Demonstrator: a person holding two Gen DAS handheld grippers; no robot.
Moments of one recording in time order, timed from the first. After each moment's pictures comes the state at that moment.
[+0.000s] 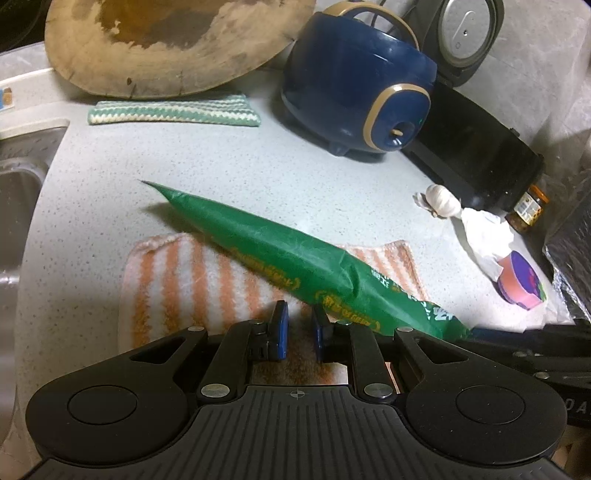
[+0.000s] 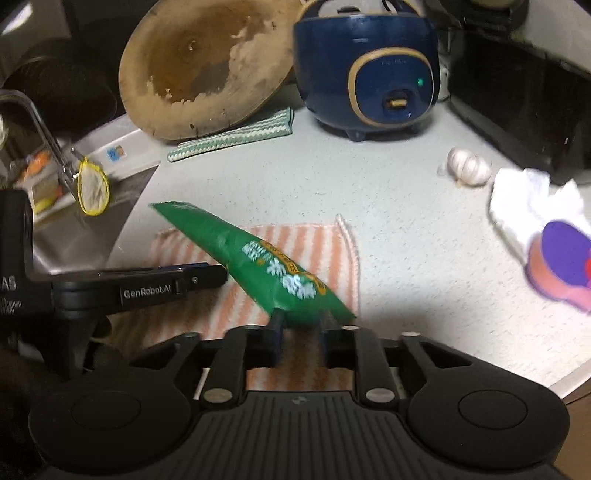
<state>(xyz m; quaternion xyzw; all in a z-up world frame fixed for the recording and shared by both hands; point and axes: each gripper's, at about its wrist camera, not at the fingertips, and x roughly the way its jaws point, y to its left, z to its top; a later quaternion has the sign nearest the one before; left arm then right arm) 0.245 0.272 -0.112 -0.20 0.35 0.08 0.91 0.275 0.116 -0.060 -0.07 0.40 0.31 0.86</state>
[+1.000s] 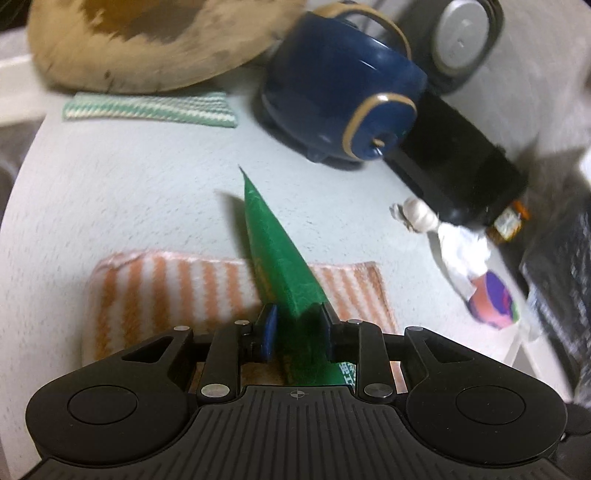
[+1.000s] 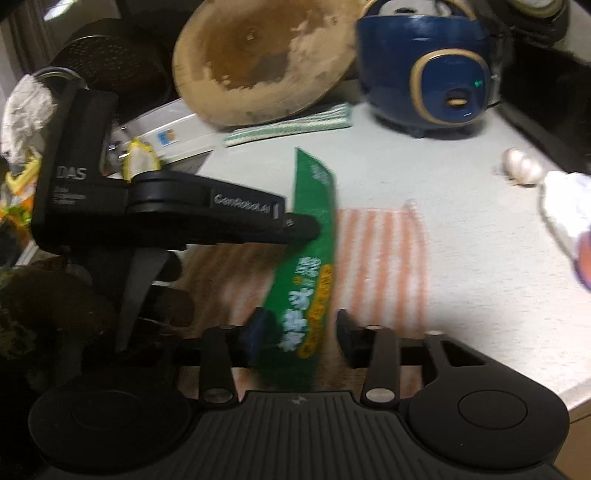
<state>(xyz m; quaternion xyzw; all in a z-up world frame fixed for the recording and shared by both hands) 0.266 0.268 -0.100 -0.22 0.36 0.05 0.90 0.237 0.129 -0.066 -0.07 0.39 0.37 0.84</state>
